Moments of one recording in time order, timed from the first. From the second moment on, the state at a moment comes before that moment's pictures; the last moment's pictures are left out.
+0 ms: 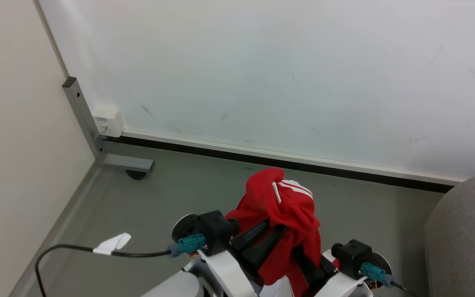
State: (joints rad) left arm -0.54 0.29 -0.96 0.15 -0.64 -0.06 -0.19; right arm -0.38 -0.05 0.68 0.60 0.53 0.13 -0.26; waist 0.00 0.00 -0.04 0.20
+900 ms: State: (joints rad) left arm -0.48 0.31 -0.97 0.15 -0.64 -0.03 -0.22; right arm -0.29 -0.05 0.45 0.40 0.54 0.13 -0.26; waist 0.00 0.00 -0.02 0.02
